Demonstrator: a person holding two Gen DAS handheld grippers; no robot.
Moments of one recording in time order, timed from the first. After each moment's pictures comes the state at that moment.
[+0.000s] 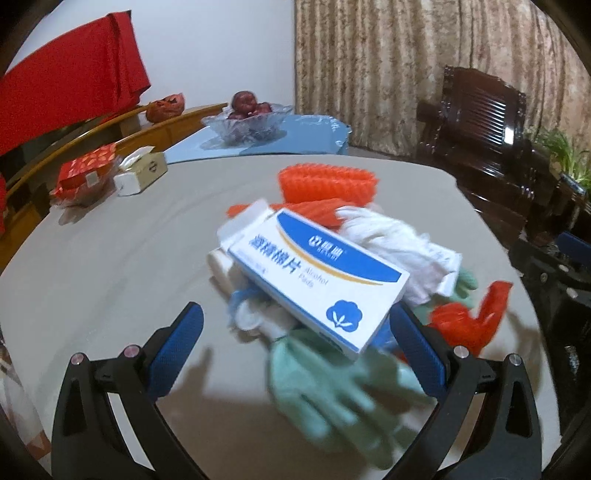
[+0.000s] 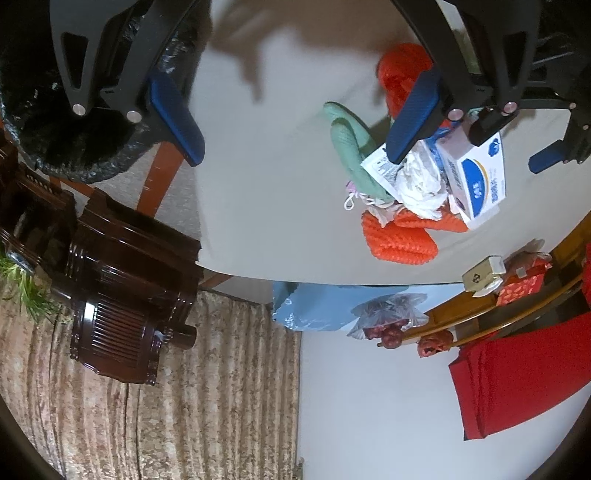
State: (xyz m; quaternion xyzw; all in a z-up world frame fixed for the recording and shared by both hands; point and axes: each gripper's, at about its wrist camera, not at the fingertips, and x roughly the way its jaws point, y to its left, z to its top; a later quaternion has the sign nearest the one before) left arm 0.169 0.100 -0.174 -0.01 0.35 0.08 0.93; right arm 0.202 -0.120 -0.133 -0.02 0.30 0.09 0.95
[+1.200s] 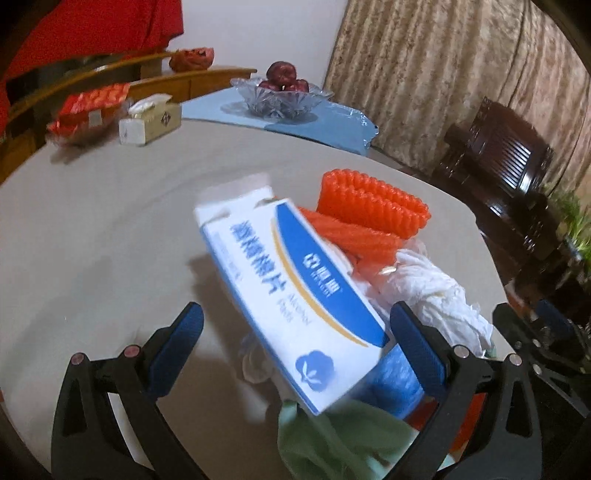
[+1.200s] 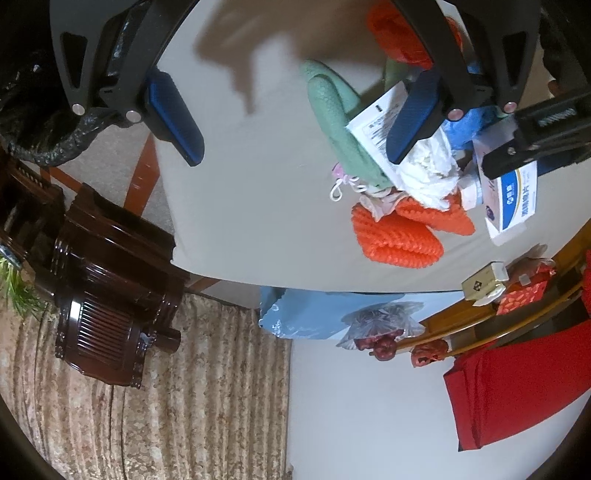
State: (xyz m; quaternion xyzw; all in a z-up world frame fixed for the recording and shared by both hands) left arm 0.212 0.150 -0.180 -0.14 0.37 0.08 0.91; right arm 0.239 -0.097 -0.151 -0.03 0.31 0.11 0.94
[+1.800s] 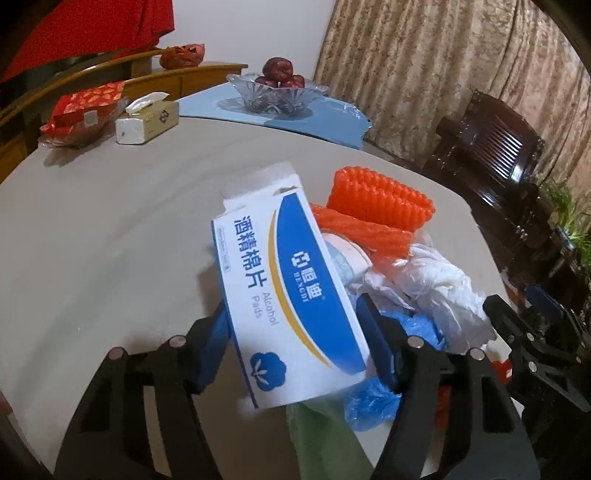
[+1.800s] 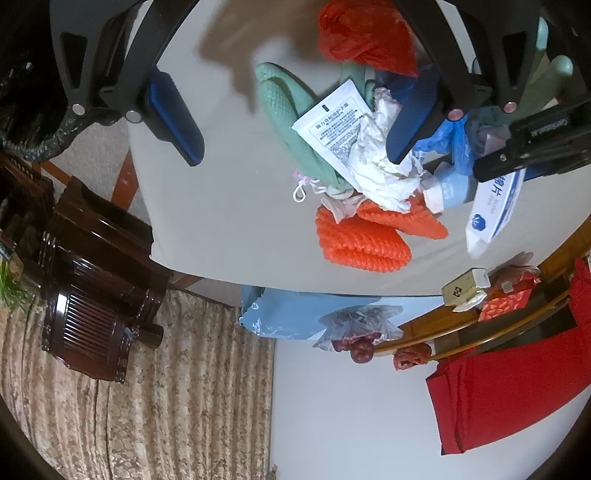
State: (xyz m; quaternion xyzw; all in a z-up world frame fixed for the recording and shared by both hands) left arm 0.208 0.171 -0.173 -0.13 0.38 0.05 0.91; right arm 0.230 -0.071 -0.147 -0.03 0.31 0.13 0.94
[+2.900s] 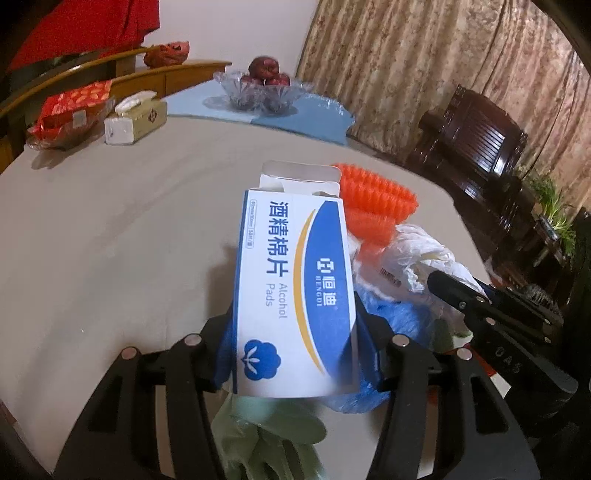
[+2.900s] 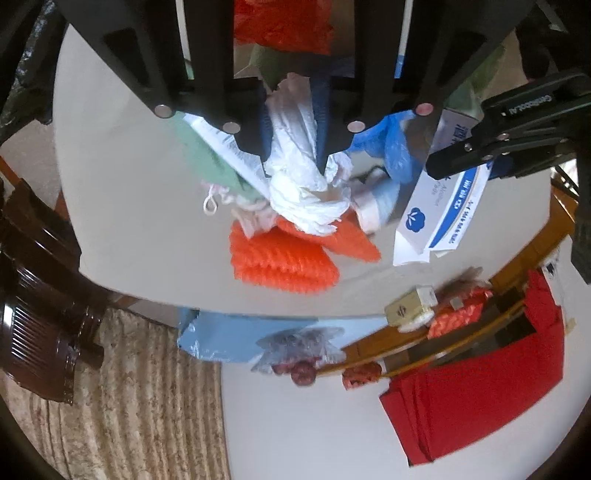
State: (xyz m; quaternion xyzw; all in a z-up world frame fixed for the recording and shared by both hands) left arm 0.195 0.179 -0.163 -0.13 0.38 0.02 0.91; right arm 0.236 -0.034 -0.154 0.00 0.35 0.25 0.91
